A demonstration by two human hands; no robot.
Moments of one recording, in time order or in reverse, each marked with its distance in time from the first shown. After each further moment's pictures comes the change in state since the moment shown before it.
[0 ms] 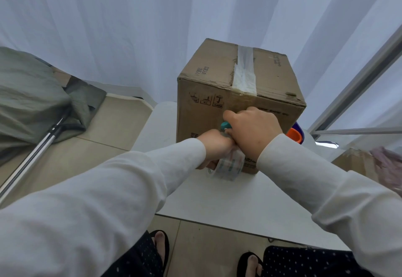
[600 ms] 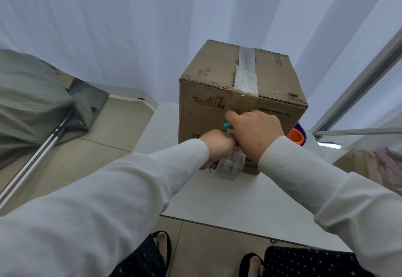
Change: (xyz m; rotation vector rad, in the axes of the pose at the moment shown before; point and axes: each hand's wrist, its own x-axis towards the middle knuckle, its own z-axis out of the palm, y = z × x) left_hand 0.007 -0.003 0.001 0.119 0.054 0.024; right_hand -0.002 -0.001 0.003 -0.015 0.013 0.024
